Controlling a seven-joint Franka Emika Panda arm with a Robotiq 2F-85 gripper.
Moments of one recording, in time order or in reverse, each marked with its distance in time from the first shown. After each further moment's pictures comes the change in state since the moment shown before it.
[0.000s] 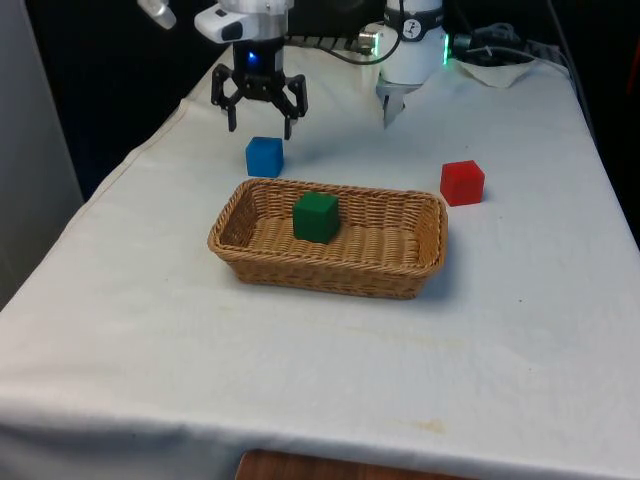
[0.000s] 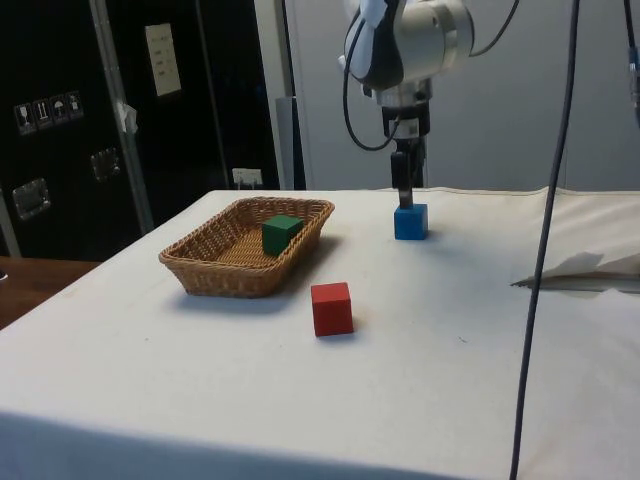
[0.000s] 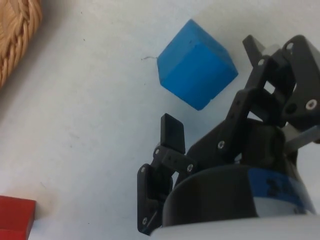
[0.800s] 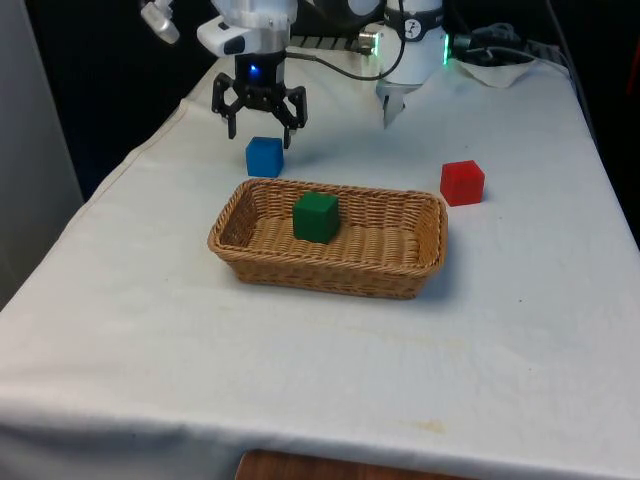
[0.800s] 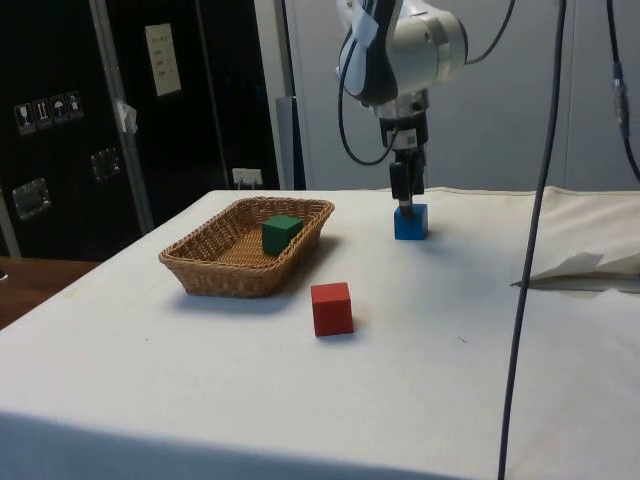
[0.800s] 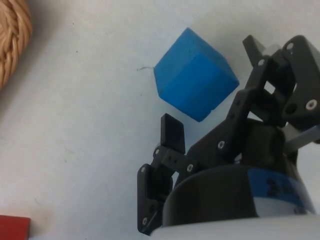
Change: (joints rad) arm 0.000 0.080 0.024 0.023 0.044 0.001 0.000
